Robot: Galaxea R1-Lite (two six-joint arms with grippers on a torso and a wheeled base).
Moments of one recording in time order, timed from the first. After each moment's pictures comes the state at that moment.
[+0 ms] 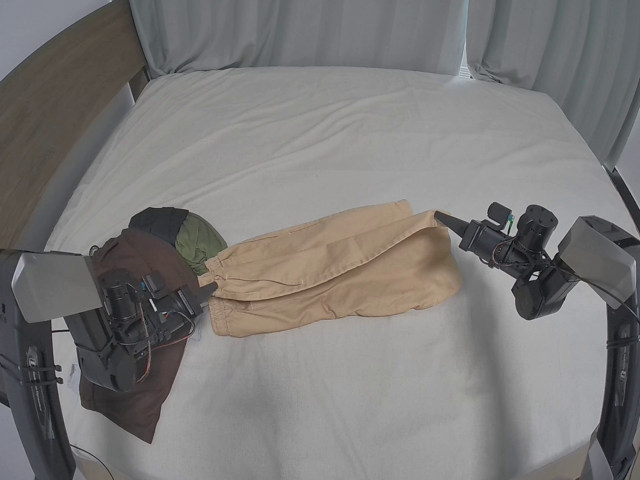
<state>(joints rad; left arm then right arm) -0.08 2.32 -0.59 -1.55 -0.45 -0.61 0.09 2.41 -1.15 -1.39 0.66 0.53</state>
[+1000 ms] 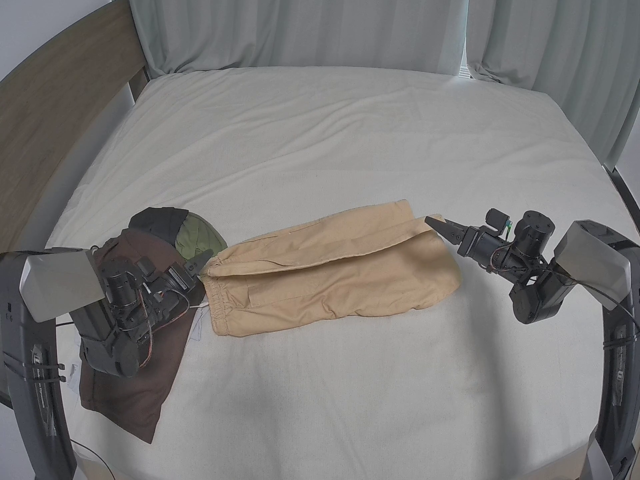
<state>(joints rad) -0.05 2.37 -0.72 -1.55 -0.30 -0.73 0.09 2.44 -1.15 -1.40 0.66 0.51</state>
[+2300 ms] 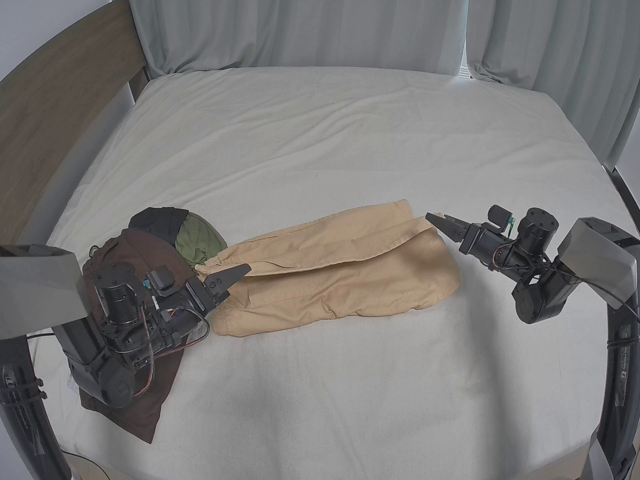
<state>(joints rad) -0.24 2.13 -0.46 -1.55 -0.41 -0.86 0.10 2.40 -1.11 -1.42 0.66 0.51</state>
